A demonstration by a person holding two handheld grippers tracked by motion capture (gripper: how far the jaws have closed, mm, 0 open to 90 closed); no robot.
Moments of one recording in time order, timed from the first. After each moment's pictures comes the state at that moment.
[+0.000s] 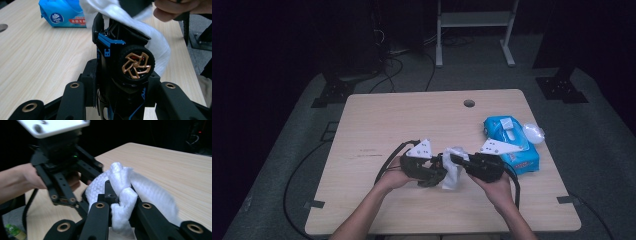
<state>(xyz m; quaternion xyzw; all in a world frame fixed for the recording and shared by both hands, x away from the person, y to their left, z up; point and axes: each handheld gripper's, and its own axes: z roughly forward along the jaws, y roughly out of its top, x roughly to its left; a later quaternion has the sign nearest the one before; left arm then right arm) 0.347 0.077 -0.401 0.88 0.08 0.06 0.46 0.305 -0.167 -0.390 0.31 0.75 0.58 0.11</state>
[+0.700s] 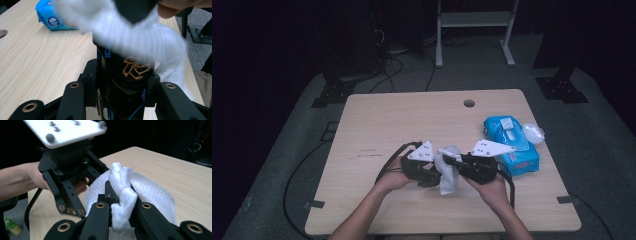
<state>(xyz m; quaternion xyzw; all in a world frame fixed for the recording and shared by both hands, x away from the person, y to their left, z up) 0.338 0.073 -0.394 0.89 0.05 0.07 0.45 0.296 -0.145 -0.374 0.27 0.76 0.58 0.13</state>
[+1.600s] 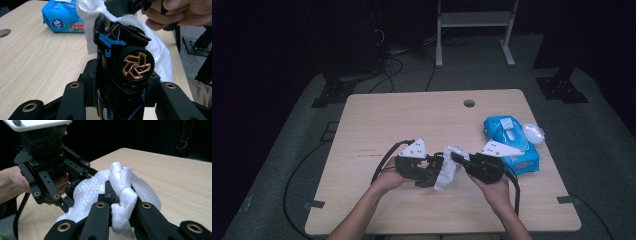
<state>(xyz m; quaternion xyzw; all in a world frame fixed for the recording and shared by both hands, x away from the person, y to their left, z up) 0.341 0.090 -0.394 0.87 0.08 0.05 0.48 0.302 -0.166 -0.394 0.33 0.72 0.59 0.13</state>
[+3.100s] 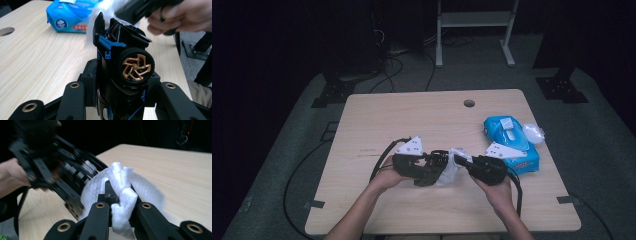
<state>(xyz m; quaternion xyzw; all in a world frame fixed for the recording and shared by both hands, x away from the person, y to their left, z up) 0.345 0.095 -0.393 0.87 0.09 0.05 0.49 0.301 -0.174 -0.403 0.33 0.72 0.59 0.12</state>
